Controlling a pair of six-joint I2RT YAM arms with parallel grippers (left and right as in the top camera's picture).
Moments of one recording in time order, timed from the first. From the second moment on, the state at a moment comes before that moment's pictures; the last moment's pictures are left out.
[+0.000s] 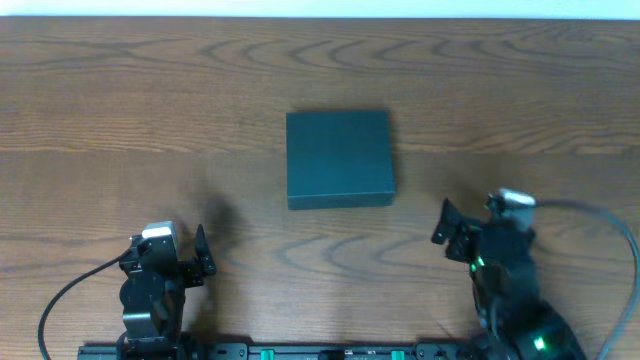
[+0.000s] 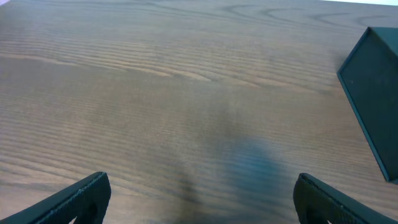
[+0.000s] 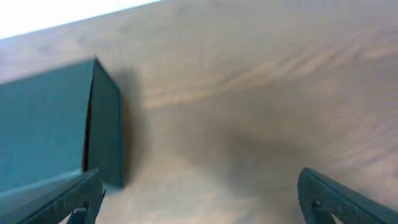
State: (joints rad) left arm 0.04 0.01 0.15 -0.57 -0.06 -0.06; right arm 0.38 0.48 0.45 -0.53 0.43 0.42
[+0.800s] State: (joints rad) left arm 0.04 0.01 0.15 -0.57 -0.06 -0.06; right arm 0.32 0.01 0.12 -0.38 0.45 0.19
